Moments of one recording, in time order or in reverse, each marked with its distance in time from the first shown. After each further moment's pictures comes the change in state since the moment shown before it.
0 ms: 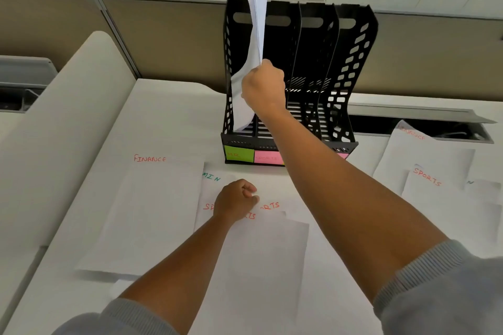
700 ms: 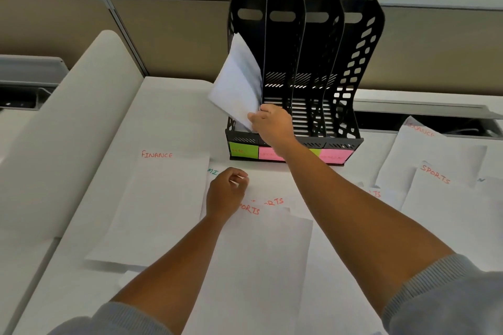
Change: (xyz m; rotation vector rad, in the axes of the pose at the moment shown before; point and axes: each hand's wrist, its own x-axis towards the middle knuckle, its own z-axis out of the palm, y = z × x) left_hand -0.015 -0.007 -0.019 -0.163 0.302 0.066; right_hand -0.029 0.074 0.013 0.118 -0.204 0.125
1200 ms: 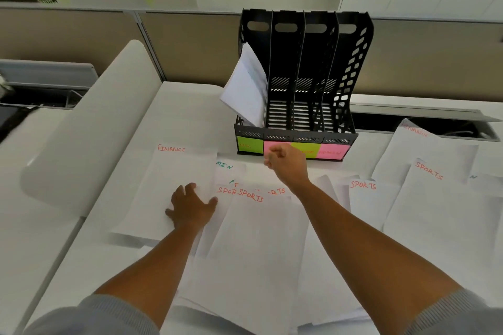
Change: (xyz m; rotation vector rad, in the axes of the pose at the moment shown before) left_hand -0.057 -0.051 -0.067 0.496 0.063 -0.343; right_hand -0.088 0.070 -0.011 0.033 0.004 0.000
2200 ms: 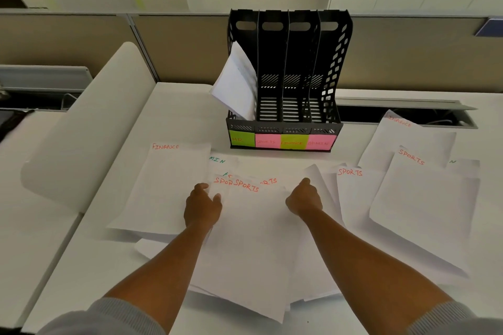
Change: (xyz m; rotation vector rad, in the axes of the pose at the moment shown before) left_hand -0.041 0.018 0.016 -0.246 0.017 0.101; right_hand -0.060 0.077 -0.028 -0.521 0.001 0.412
